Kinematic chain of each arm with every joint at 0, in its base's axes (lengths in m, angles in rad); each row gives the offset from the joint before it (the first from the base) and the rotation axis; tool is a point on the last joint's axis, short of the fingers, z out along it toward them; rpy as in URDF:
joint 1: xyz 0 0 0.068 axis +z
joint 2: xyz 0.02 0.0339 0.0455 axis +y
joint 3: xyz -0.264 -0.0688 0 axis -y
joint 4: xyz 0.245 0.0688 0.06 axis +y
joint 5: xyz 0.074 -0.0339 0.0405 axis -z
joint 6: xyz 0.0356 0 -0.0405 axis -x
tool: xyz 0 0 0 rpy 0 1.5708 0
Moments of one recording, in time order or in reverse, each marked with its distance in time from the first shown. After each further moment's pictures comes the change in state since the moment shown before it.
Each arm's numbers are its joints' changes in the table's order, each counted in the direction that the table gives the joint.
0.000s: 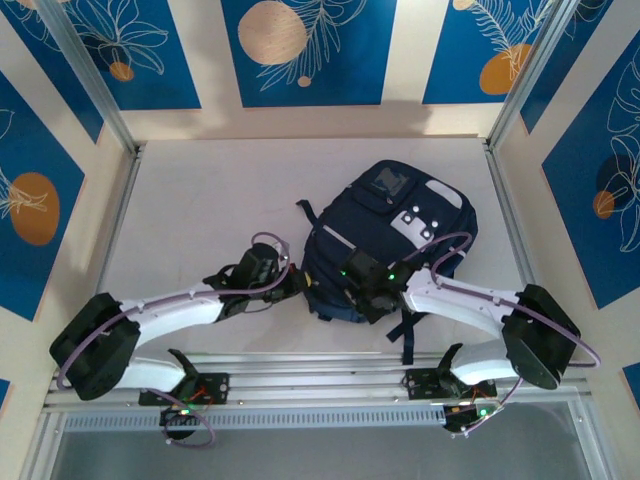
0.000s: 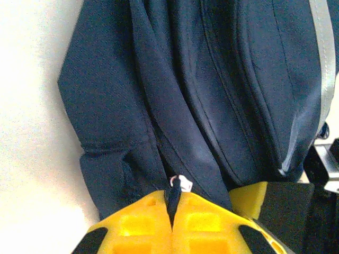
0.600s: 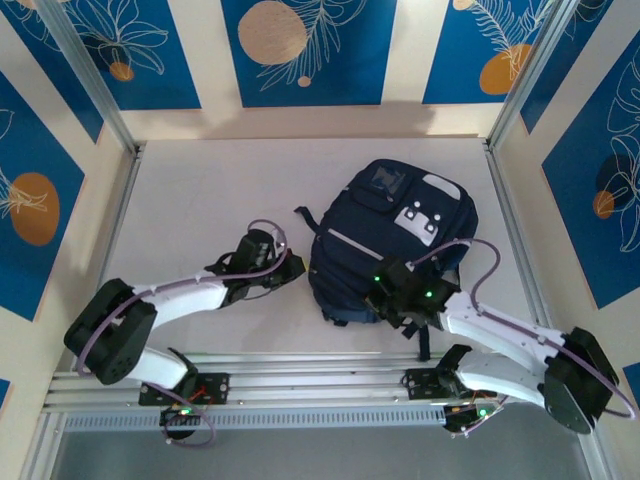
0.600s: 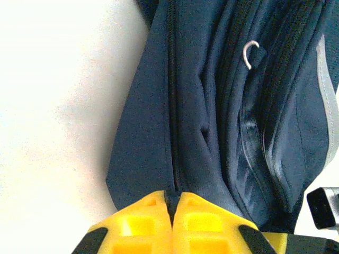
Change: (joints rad) left arm 0.114 0.113 0.060 -0.068 0.074 -0.005; right arm -0.124 -0.317 -0.213 -0.072 -0.074 0.315
